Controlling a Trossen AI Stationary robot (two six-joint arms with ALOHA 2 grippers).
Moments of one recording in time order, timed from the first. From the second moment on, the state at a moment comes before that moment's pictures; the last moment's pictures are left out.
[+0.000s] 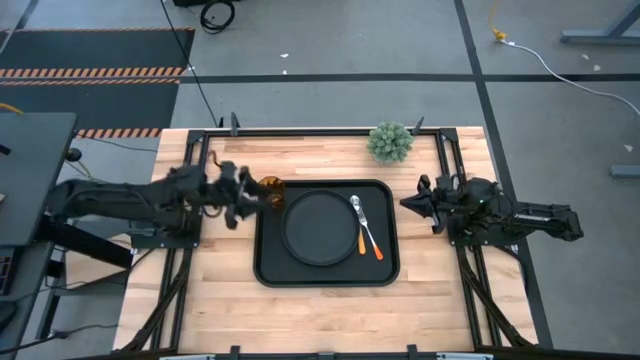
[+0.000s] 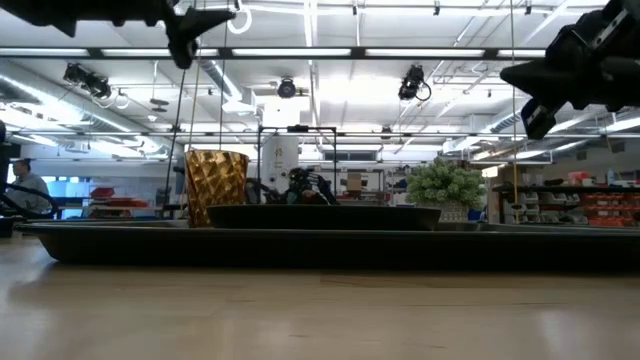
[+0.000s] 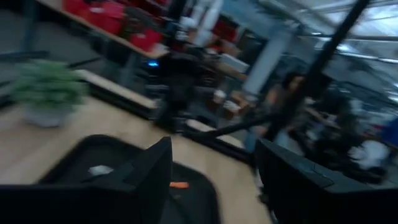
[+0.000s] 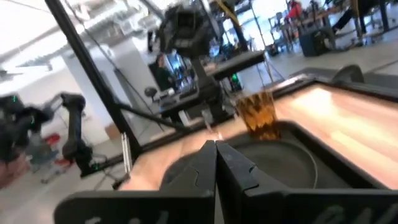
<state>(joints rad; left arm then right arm) 0.06 0.74 0.48 0.30 0.08 -0.46 -0.17 0.01 0.01 0.09 -0.17 0.41</state>
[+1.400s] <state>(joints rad) 0.15 0.03 0.18 -0.08 -0.08 -0.29 -0.26 0.05 0.01 0.06 -0.14 0.24</state>
